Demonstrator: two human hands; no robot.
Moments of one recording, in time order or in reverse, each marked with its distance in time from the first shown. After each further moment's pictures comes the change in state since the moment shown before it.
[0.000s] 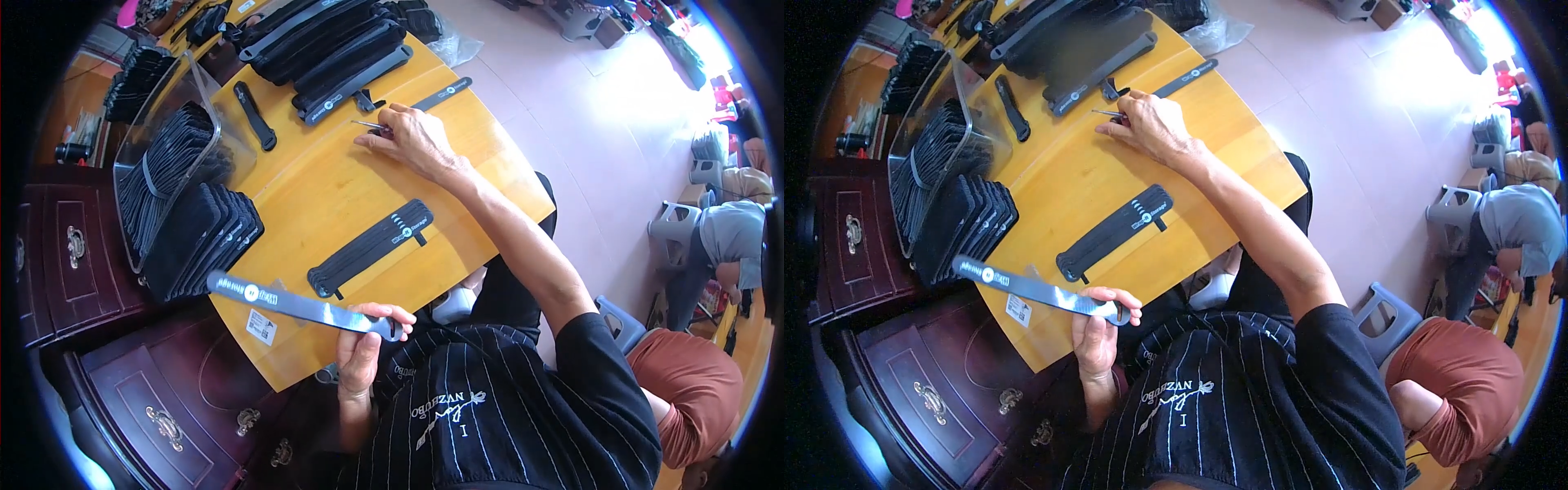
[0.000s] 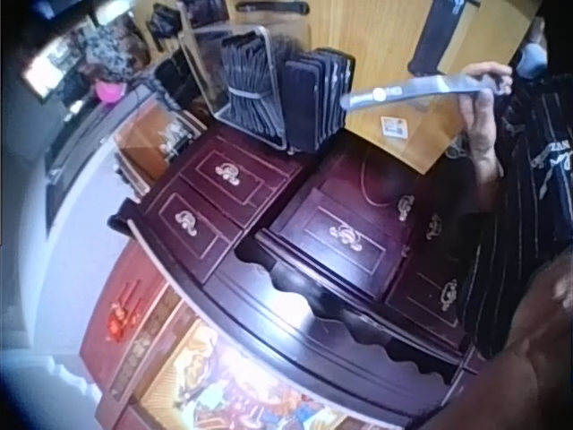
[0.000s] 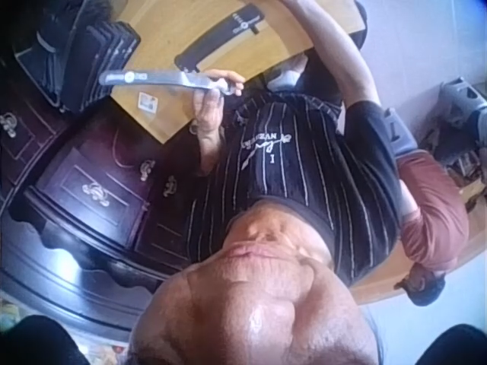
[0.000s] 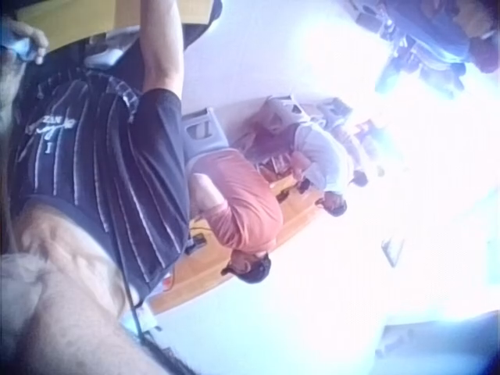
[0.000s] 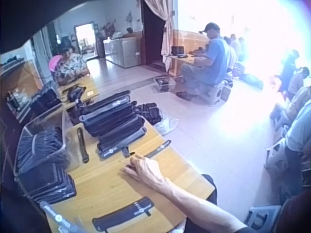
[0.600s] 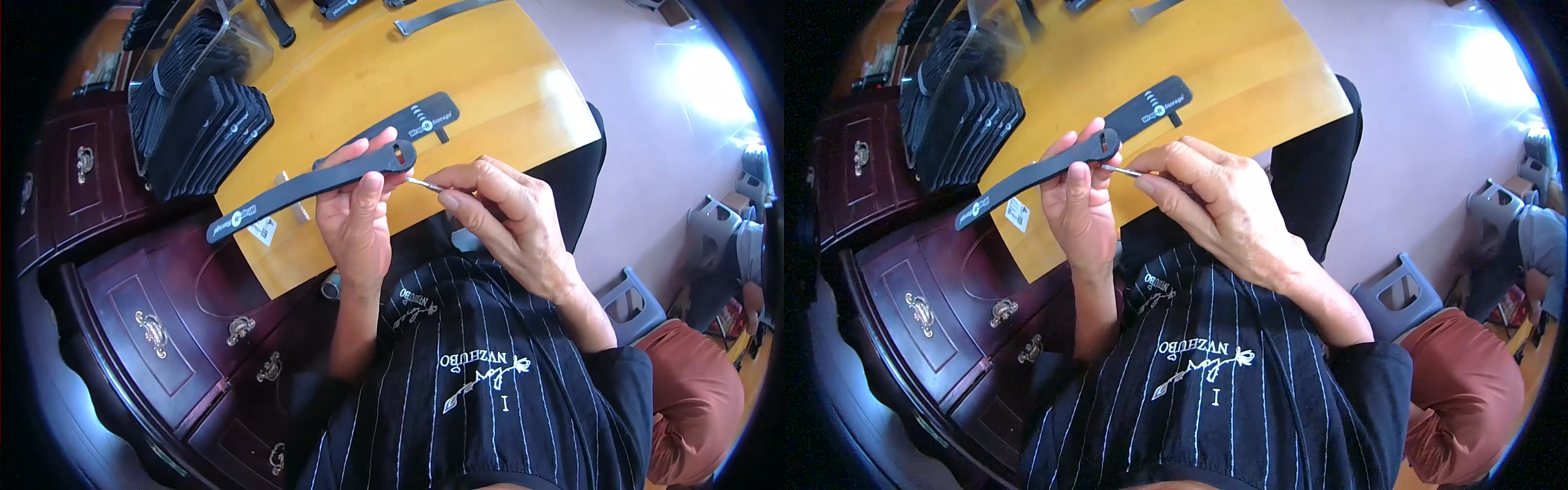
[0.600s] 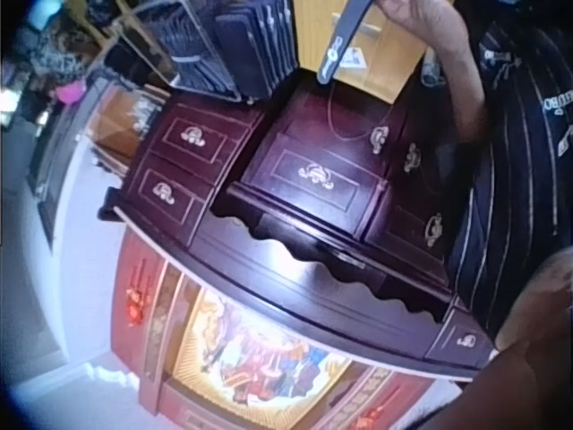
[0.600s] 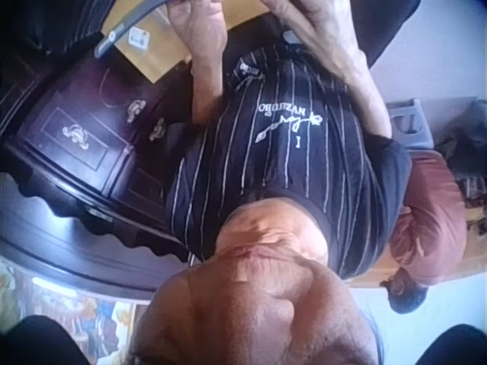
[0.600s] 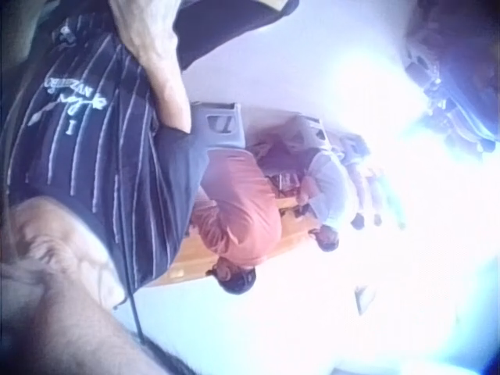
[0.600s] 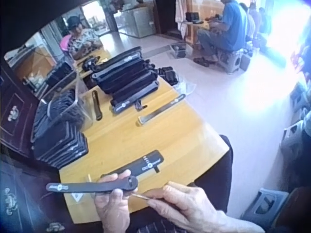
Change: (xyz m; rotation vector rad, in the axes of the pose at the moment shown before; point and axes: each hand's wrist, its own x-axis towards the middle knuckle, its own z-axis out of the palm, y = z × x) left_hand 0.039 -0.003 0.004 -0.002 0.264 0.313; right_hand -0.174 -0.108 -0.065 0.660 -0.106 0.062
